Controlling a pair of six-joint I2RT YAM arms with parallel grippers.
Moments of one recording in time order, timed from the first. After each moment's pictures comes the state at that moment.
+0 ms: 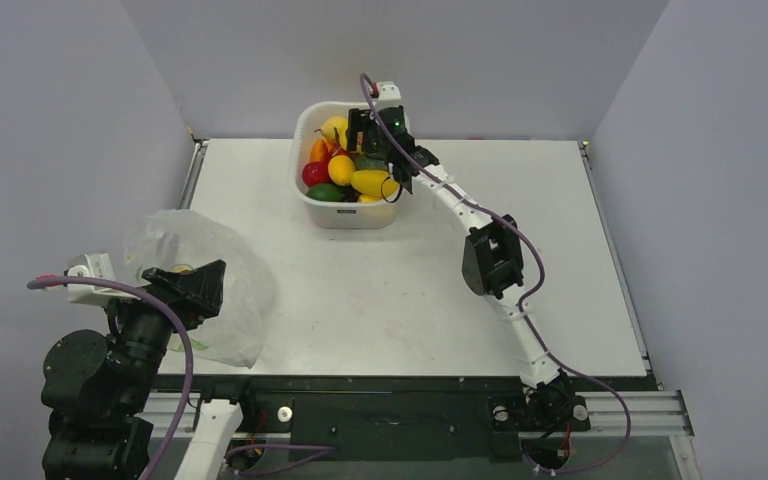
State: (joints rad) left arm -0.06 0.45 1.38 -0.99 0.00 -0.58; right arm 0.57 2.52 2.41 -0.10 0.10 0.26
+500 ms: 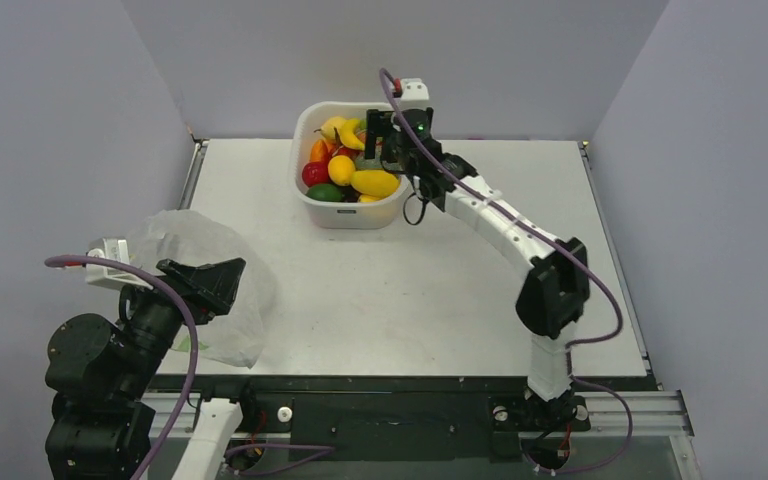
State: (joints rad) left arm -0.06 0.49 1.38 -0.96 0.18 -0.63; right arm 0.64 2.01 1.93 -0.23 0.31 0.25
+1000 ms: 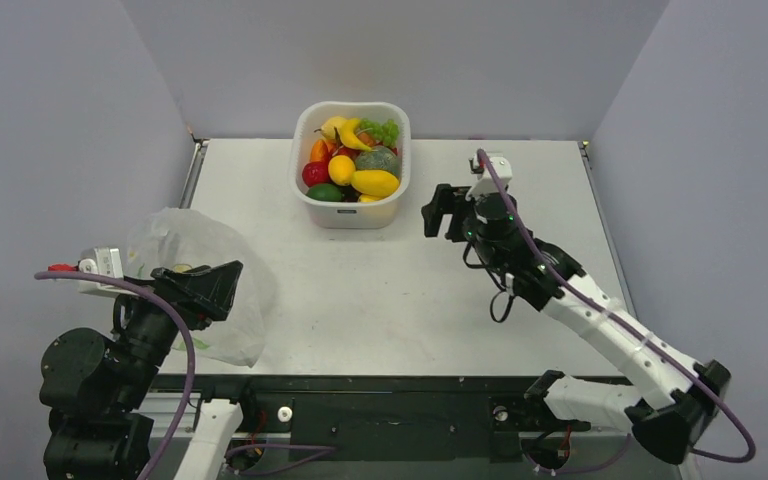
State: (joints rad) left arm -0.06 0.47 1.38 -0.94 0.19 -0.64; right arm 0.69 1.20 1.15 -0.31 0.34 0.40
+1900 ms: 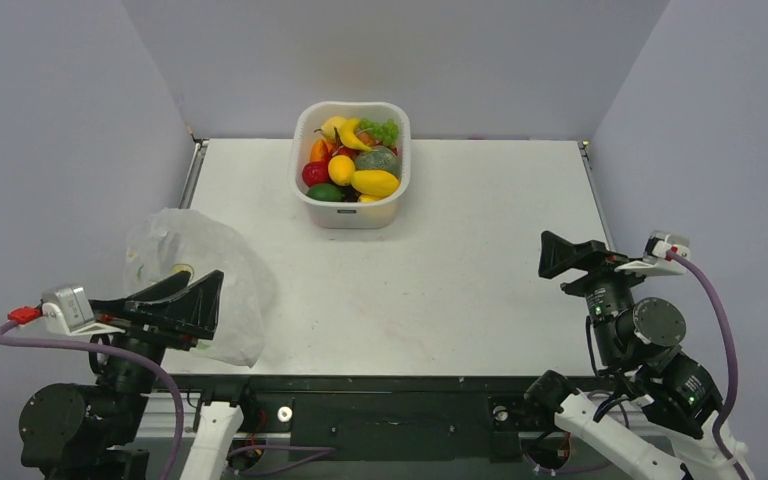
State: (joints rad) left arm -0.06 0.37 1.37 -0.85 0.13 -0.62; right arm 0.71 0.42 1.01 -0.58 0.67 0.40
